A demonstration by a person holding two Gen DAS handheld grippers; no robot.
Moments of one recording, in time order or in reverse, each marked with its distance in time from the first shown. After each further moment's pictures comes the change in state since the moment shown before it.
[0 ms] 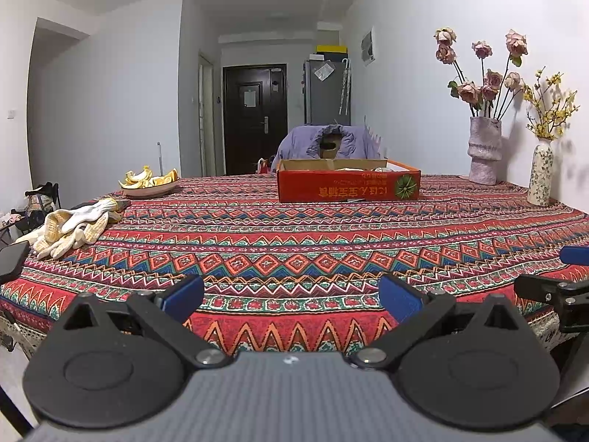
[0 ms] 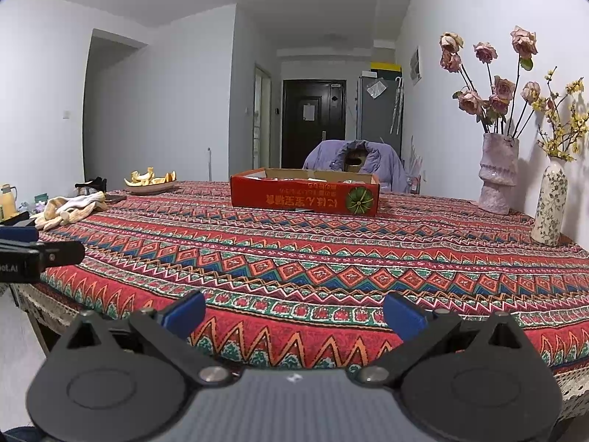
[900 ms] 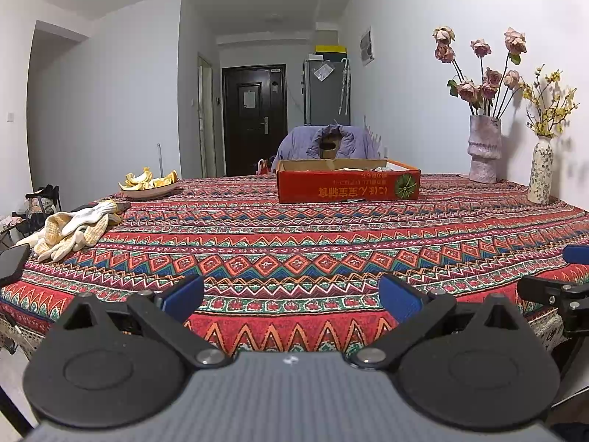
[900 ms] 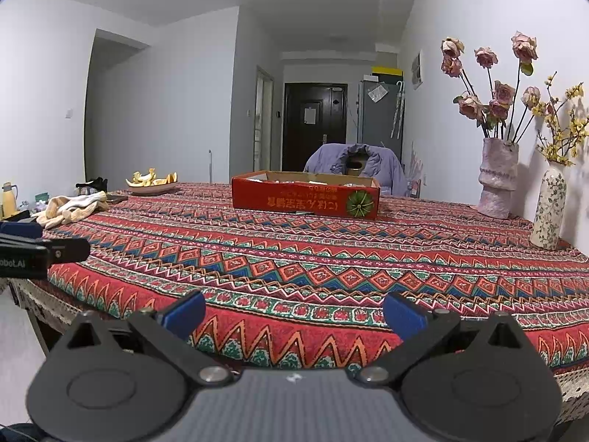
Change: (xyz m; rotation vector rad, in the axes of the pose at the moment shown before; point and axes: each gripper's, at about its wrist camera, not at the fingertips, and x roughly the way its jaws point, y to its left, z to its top) left arm 0.000 -0.001 -0.001 0.009 -0.003 0.004; right arm -0.005 0.001 -0.003 -0.009 -0.005 -0.001
